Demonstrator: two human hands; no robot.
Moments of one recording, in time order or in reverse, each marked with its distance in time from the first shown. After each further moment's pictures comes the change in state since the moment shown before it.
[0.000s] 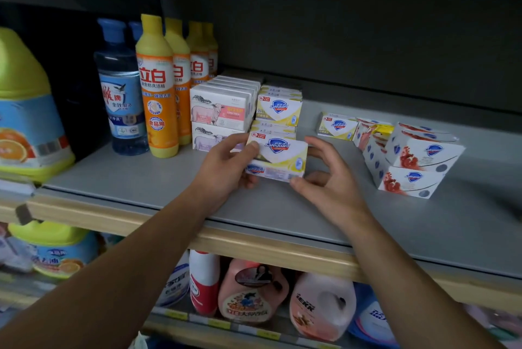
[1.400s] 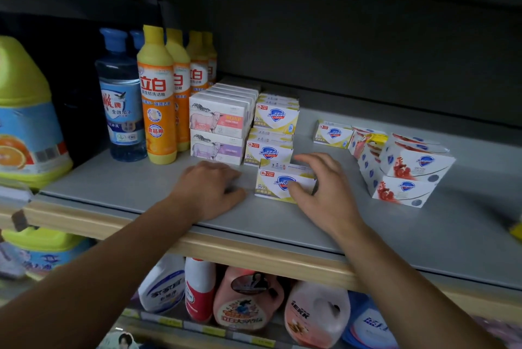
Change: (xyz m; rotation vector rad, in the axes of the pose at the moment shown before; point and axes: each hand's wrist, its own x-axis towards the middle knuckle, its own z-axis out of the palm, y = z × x) left_hand -0.001 0.001 -0.040 1.529 -0.200 0.197; right_hand 0.008 -0.002 0.001 -0.601 0.077 -0.119
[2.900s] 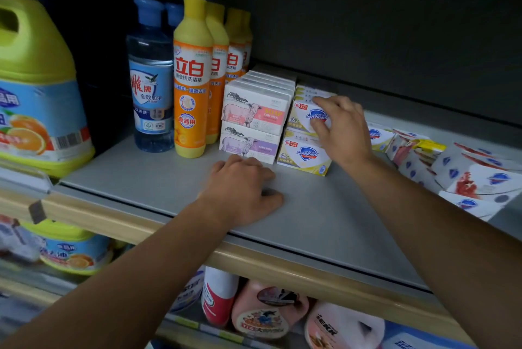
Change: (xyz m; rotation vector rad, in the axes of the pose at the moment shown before) left_hand 0.005 -0.007 0.007 -0.113 0.035 -0.043; right_hand 0.131 0.004 0.046 -0.349 0.037 -0.079
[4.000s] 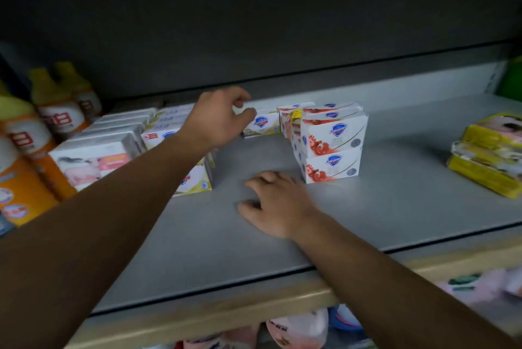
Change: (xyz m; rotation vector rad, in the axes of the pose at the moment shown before) left_hand 0.164 0.178 -0.020 -0.164 0.181 0.315; right_hand -0.131 0.075 -0.042 -0.009 -0.433 0.221
